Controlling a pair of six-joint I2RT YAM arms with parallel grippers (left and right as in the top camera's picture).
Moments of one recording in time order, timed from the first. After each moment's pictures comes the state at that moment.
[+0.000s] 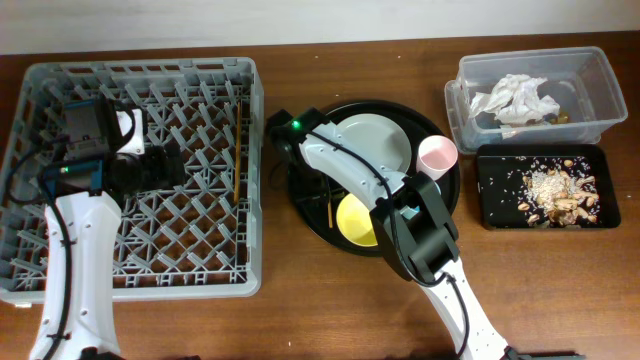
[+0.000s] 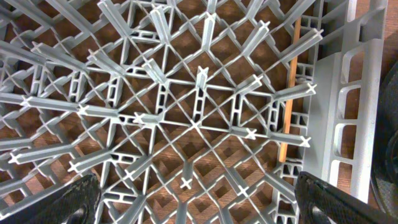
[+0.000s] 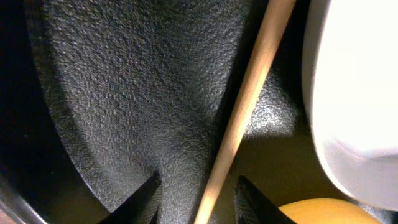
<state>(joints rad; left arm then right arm) 0.18 1.47 1.31 -0.89 0.03 0.02 0.66 2.47 2.11 -1.35 0.06 0.46</state>
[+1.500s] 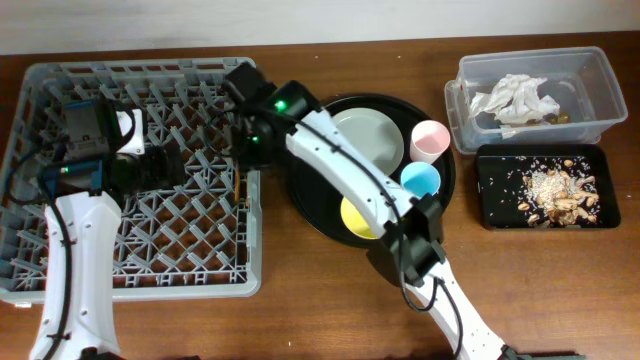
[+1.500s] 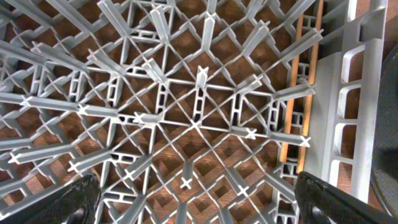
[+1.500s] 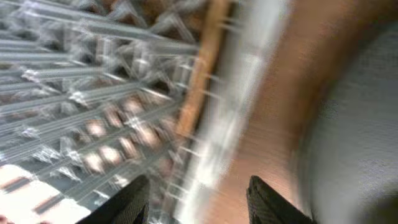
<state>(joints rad) 0.18 1.47 1.31 -0.89 0.03 0.02 0.72 2.51 2.64 -1.36 -0.21 0.51</state>
